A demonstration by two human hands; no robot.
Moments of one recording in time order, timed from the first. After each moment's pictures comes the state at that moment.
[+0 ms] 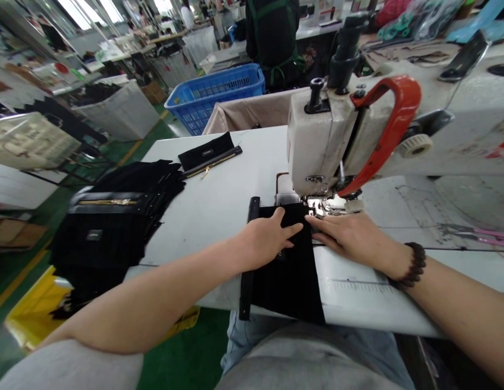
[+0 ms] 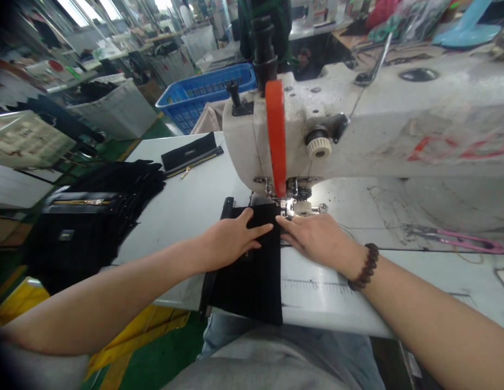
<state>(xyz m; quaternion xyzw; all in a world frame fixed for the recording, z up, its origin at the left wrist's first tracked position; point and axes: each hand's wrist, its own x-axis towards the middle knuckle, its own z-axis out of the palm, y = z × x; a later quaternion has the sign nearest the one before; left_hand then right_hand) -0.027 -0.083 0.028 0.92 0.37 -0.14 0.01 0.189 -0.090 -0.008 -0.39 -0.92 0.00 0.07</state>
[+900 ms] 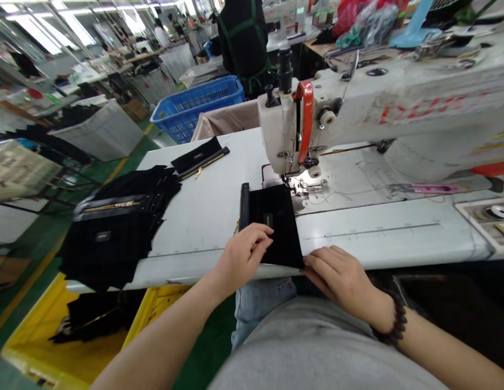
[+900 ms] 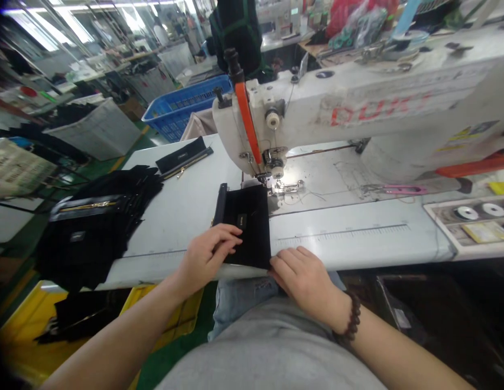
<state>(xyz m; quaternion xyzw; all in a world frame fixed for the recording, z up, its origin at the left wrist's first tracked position) -0.058 -0.172 0.025 0.85 0.37 0.28 0.24 0.158 -0.228 -0.011 -0.42 -0.87 0.04 0.27</state>
